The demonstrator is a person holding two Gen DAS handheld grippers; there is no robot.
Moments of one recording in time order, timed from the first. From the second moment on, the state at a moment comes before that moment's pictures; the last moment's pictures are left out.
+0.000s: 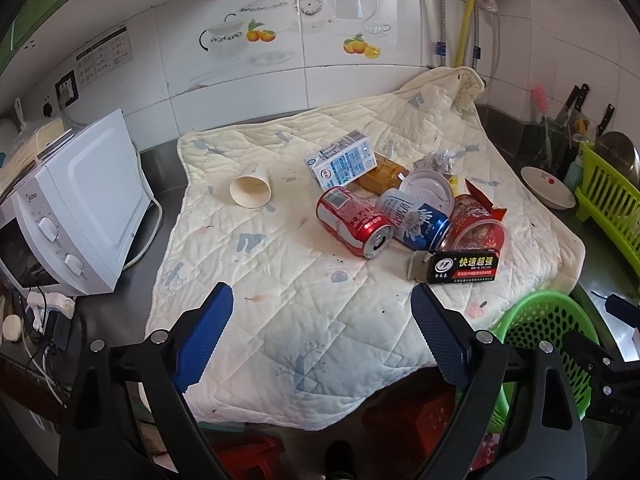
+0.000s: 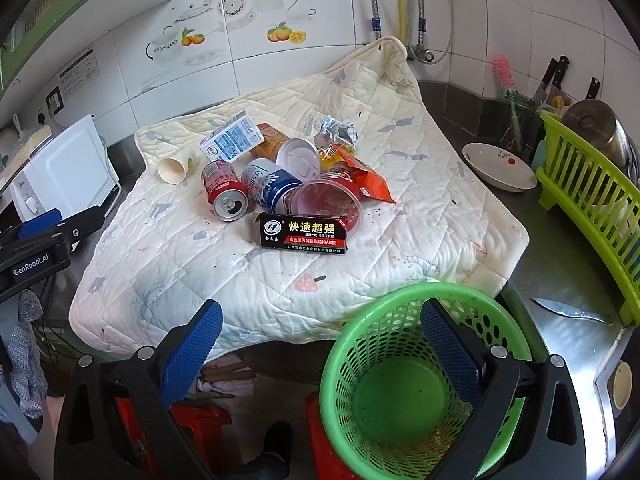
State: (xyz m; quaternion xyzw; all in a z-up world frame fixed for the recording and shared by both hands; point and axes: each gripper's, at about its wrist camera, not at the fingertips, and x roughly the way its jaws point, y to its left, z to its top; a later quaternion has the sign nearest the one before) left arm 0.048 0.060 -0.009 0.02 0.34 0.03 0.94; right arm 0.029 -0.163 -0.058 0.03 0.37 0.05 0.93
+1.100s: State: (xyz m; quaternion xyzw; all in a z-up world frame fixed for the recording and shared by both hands) left arm 0.116 0.122 -0.030 0.00 0.37 0.05 0.93; right arm 0.208 -0.159 -0.053 0.01 0.40 0.05 0.92
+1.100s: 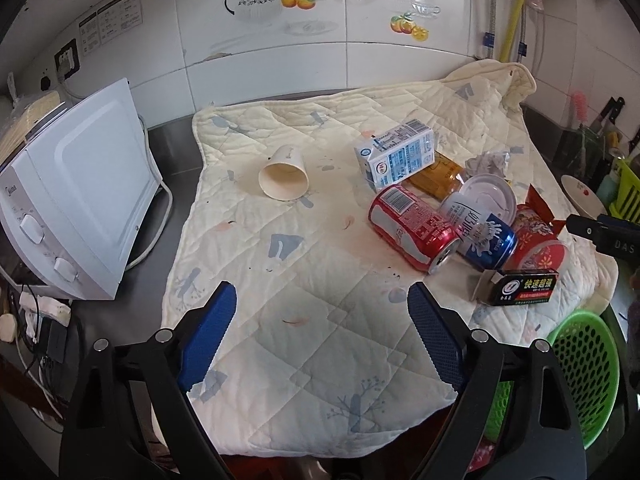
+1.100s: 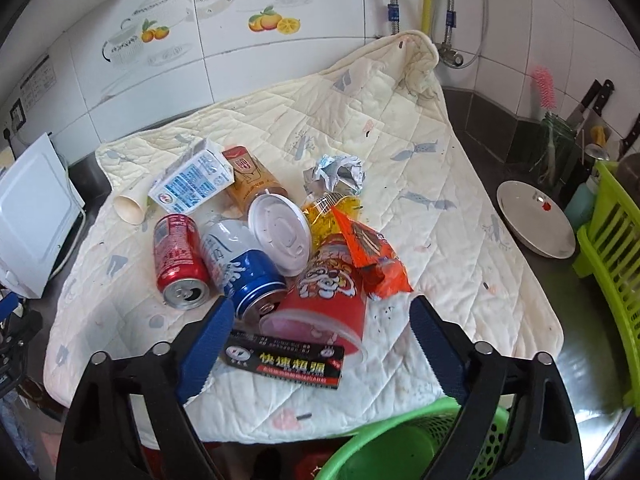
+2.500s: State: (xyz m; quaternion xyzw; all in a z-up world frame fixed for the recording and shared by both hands) left arm 0.157 0.049 -0.052 0.05 0.38 -0.13 0.91; right arm 0.251 -0.204 -0.057 0.02 0.39 0.00 0.92
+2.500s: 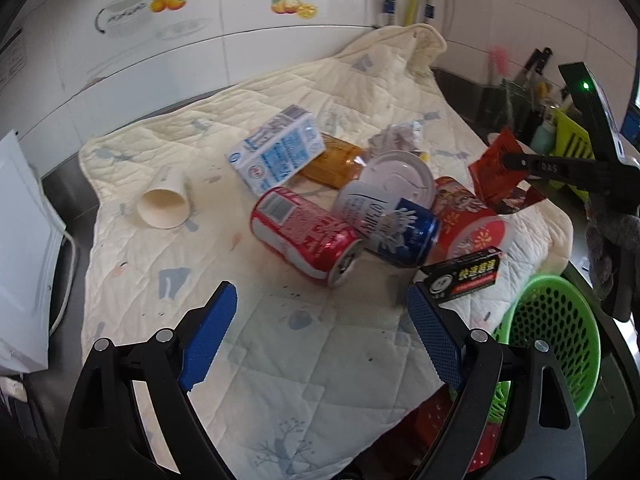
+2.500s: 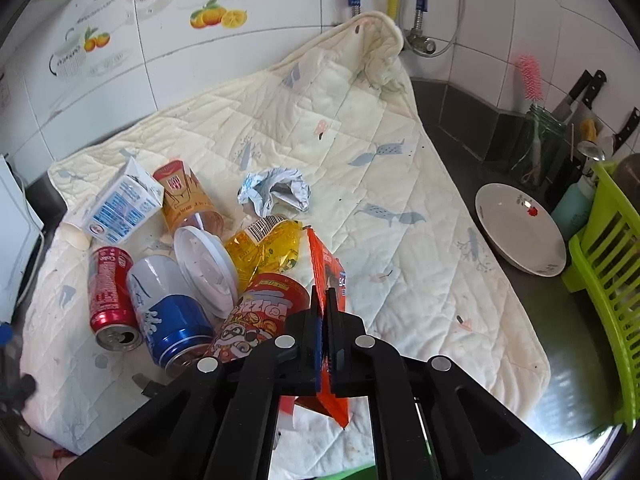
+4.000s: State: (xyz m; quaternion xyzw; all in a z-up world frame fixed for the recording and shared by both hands) left arm 0.198 -0.070 -0.126 0.22 0.40 -0.43 0.78; right arm 0.056 -0.269 -0.103 0.14 0.45 -0.06 0.88
